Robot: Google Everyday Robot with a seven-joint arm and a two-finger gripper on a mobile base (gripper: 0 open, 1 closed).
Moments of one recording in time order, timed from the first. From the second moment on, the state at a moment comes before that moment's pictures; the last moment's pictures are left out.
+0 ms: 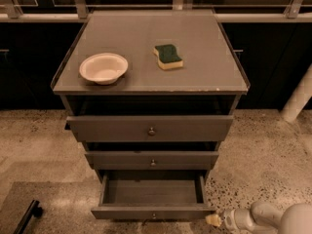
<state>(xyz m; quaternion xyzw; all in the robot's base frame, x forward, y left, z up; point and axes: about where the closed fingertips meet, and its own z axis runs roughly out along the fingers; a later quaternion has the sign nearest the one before) 0.447 -0.282 0.159 -0.11 0.92 0.34 0.17</state>
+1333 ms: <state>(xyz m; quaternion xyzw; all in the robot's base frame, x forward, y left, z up) 0.505 -0.276 0.176 -0.12 0.91 0.32 0.25</state>
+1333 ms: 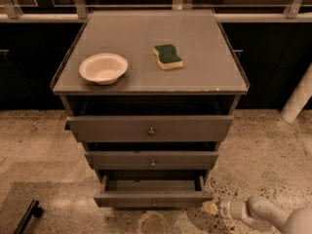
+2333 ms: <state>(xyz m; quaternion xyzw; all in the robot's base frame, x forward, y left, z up) 0.552 -0.255 0.176 -0.12 0.90 0.32 0.28</state>
